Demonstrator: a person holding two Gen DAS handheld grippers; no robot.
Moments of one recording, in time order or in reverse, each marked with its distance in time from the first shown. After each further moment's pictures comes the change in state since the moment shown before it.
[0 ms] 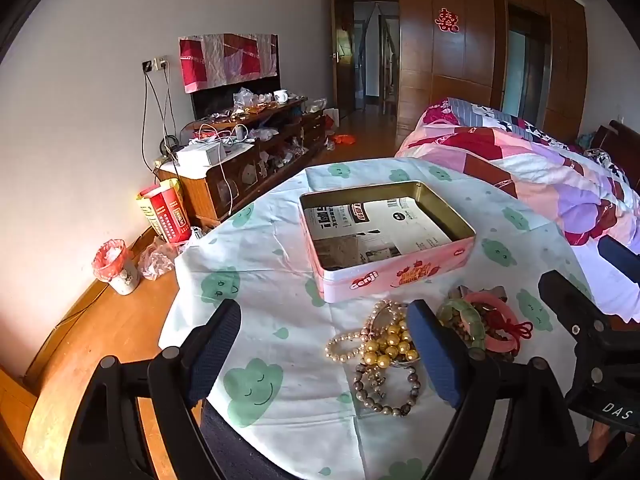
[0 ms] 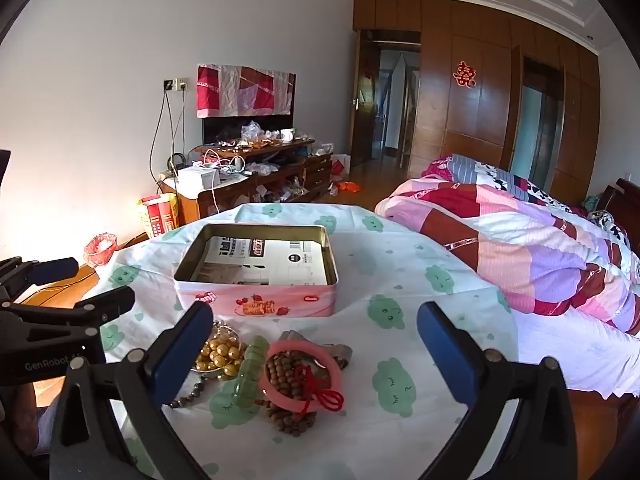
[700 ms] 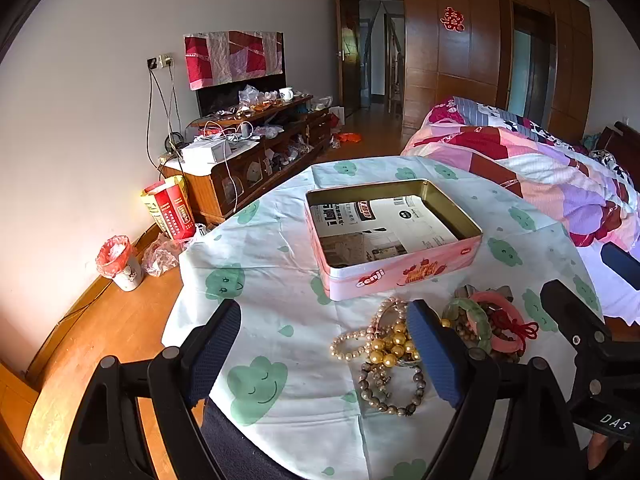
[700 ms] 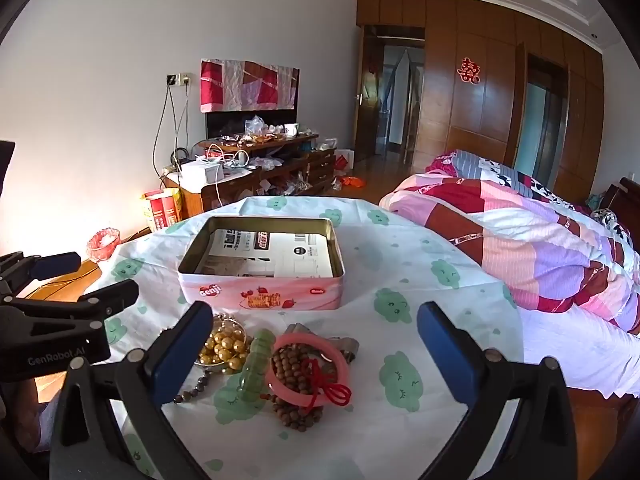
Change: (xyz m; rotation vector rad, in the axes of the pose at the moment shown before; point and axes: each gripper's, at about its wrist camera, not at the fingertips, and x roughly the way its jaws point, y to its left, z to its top) left arm 0.003 0.003 -0.002 -0.009 0.002 0.020; right arm 0.004 0.005 -0.004 -0.009 0.013 0.010
